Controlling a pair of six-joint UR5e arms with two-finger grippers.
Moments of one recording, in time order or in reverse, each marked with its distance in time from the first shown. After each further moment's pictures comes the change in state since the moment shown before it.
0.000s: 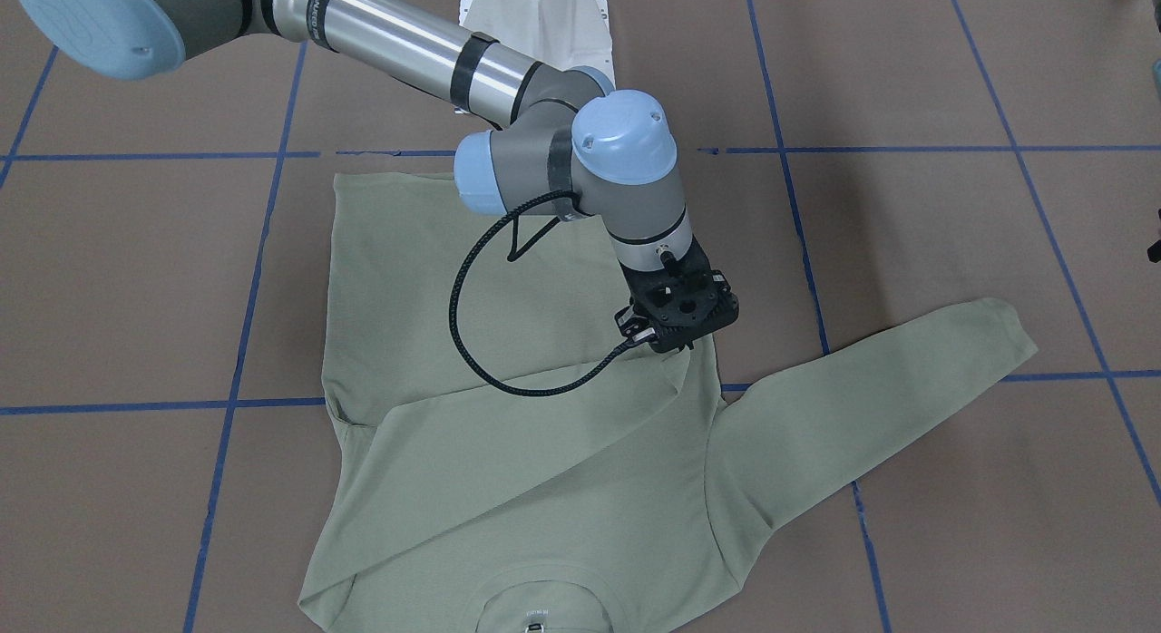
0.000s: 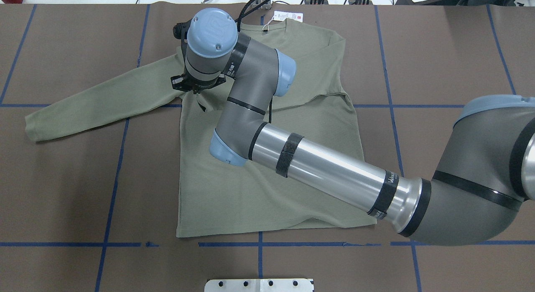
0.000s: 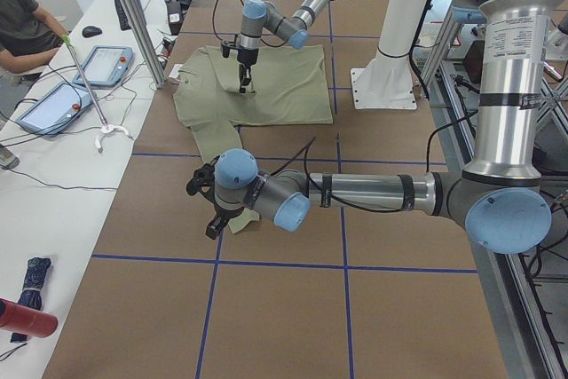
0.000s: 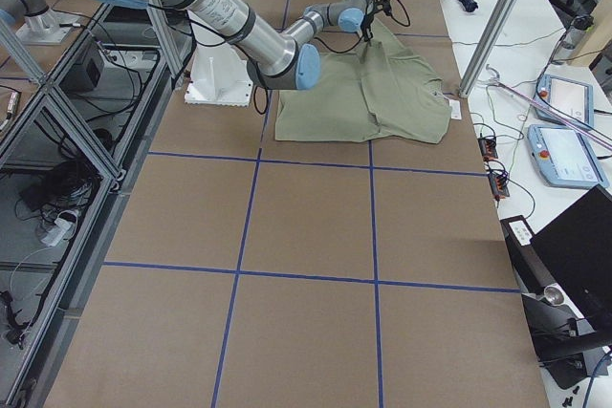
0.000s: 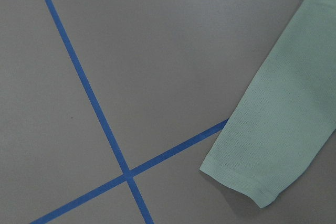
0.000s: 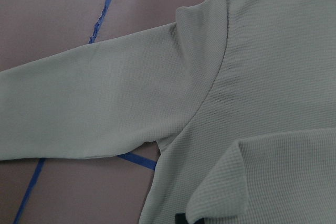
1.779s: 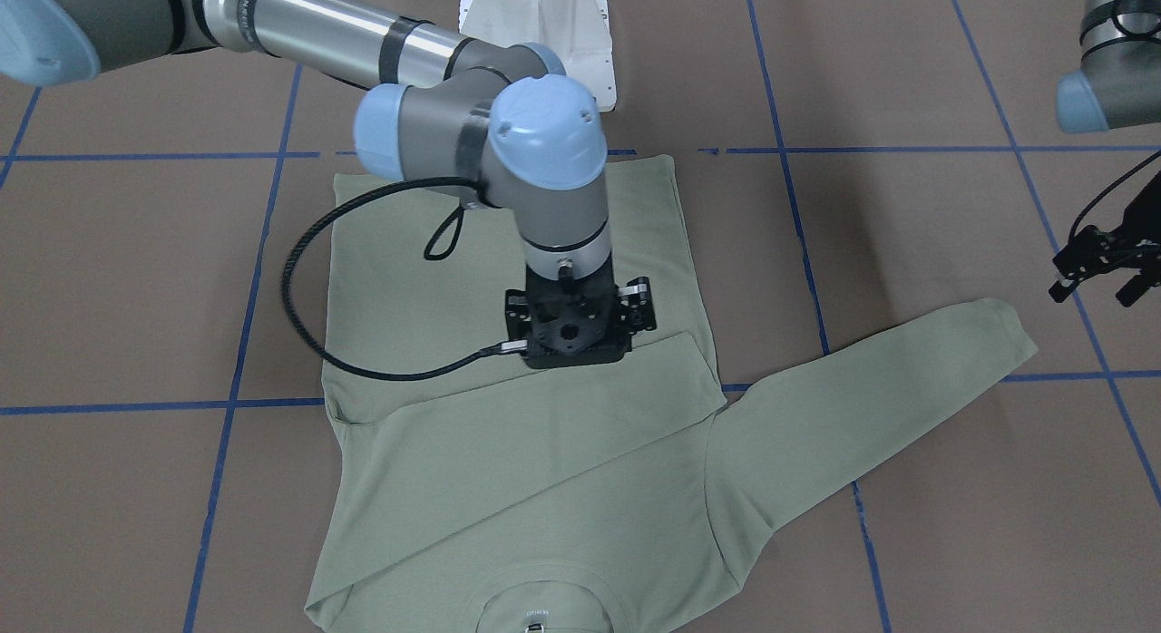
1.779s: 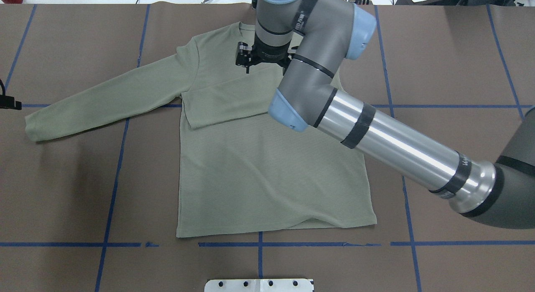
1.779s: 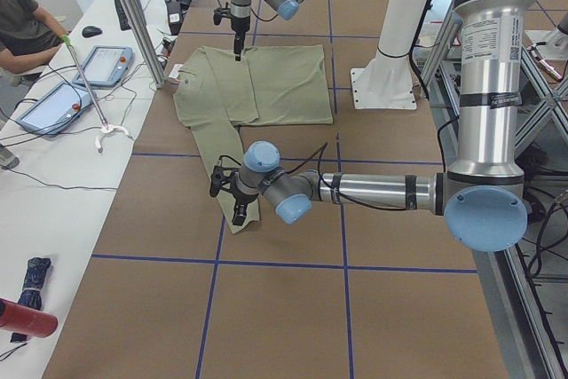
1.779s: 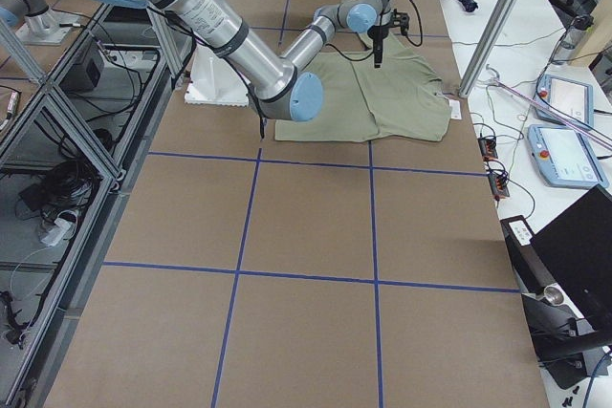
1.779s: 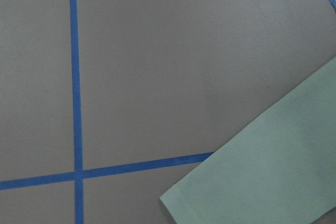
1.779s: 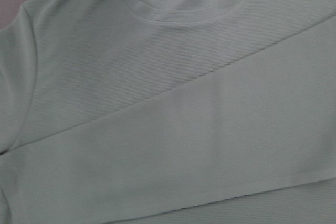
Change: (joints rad) left arm 0.329 0.058 0.004 -0.345 0.313 -0.927; right arm 0.190 -0.271 0.422 -0.475 0.155 0.036
